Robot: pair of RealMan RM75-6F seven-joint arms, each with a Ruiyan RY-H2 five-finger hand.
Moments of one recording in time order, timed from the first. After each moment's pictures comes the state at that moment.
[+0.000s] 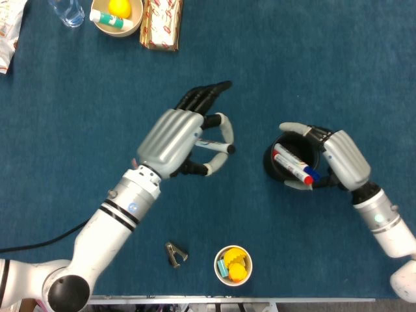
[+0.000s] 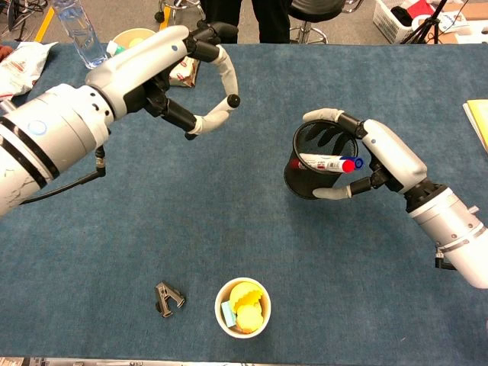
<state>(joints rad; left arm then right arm) -0.70 -1.42 -0.28 -2.19 0.96 1.11 0.40 0.41 -1.82 -0.04 -0.99 -1.72 1.46 0.60</state>
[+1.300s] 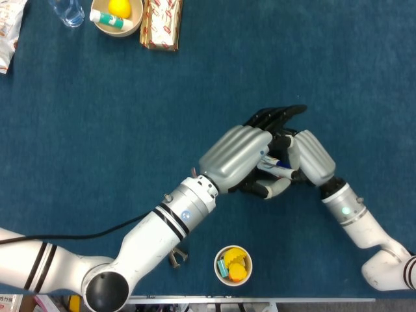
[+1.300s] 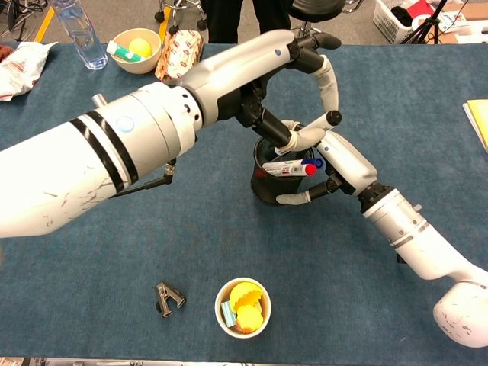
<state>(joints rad) -0.94 -1.55 -0.34 -2.20 0.77 1.10 0.39 0.49 -1.99 -0.03 -0.80 -1.70 1.39 0.67</state>
